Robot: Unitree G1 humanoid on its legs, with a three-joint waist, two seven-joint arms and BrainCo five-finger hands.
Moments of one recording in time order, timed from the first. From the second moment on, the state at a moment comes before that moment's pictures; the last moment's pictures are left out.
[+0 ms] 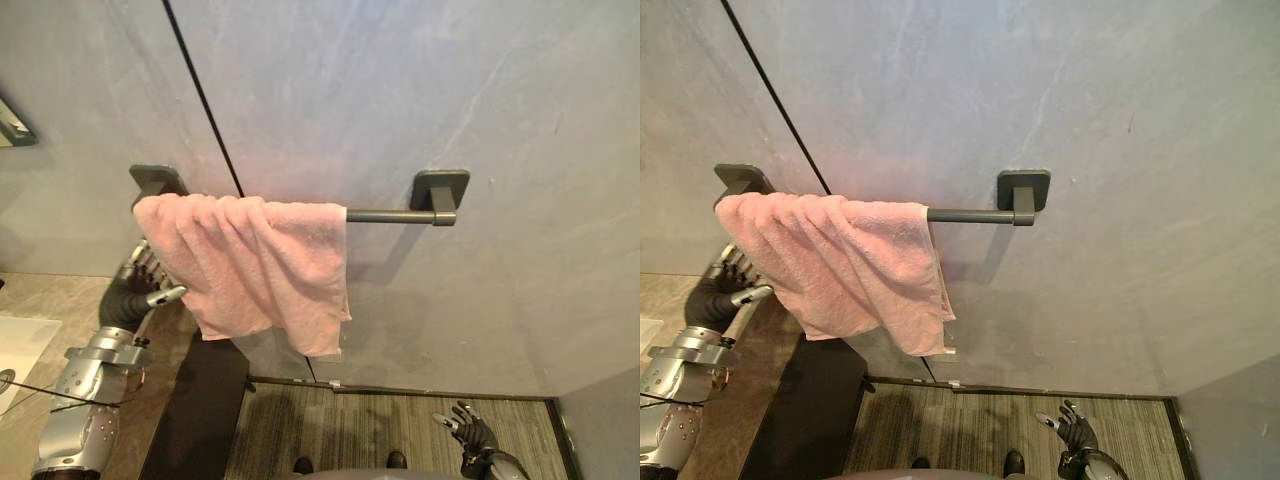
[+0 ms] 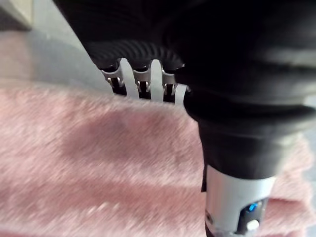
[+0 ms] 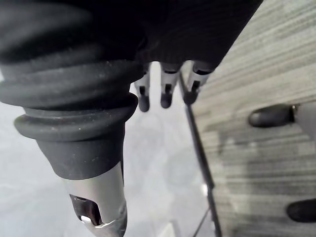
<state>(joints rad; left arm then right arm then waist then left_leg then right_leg) 0.20 0.65 0.12 0.03 -0.74 -0.22 -0.31 0.14 -0.20 -0.06 0.89 0.34 -0.13 0.11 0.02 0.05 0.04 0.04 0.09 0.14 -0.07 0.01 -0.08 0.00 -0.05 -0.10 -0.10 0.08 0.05</state>
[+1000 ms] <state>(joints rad) 0.14 0.56 0.09 0.18 -0.54 -0.18 -0.20 0.11 -0.37 0.07 0.17 0.43 -0.09 0.12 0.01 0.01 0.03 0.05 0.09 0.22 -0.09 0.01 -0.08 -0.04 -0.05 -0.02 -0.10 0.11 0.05</state>
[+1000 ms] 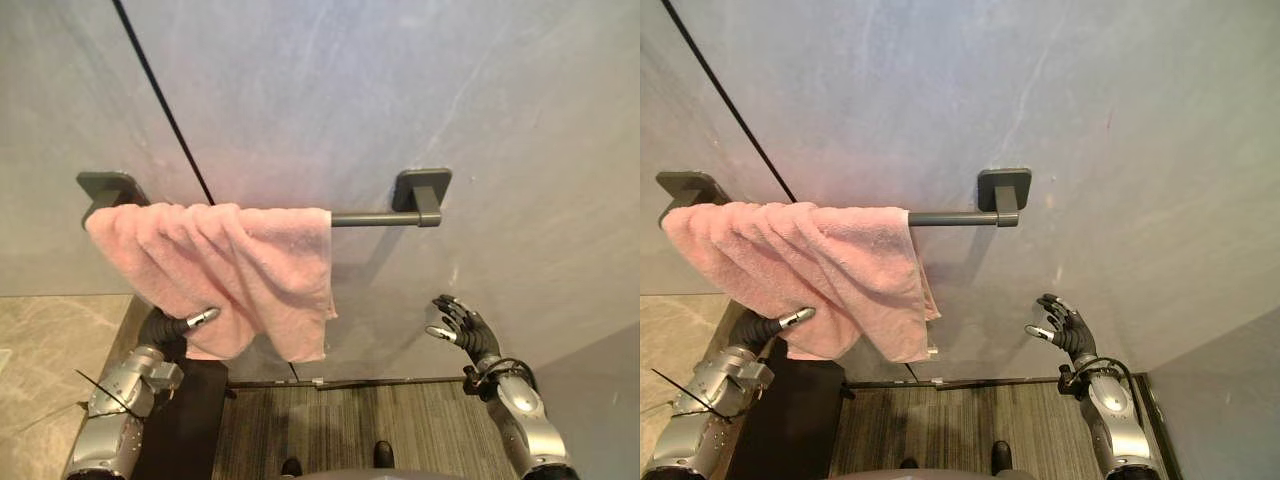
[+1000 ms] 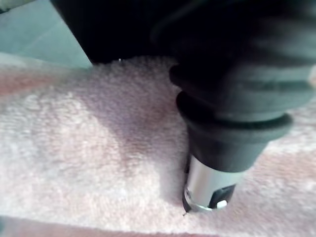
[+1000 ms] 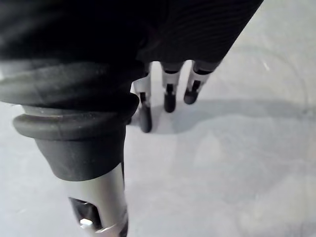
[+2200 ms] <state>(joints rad) -0.11 0.56 -0.04 0.23 -0.56 -0.18 -0.15 -0.69 -0.43 0.68 0.06 0.74 -0.10 0.18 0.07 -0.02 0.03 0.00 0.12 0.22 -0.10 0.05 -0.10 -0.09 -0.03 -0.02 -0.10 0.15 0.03</state>
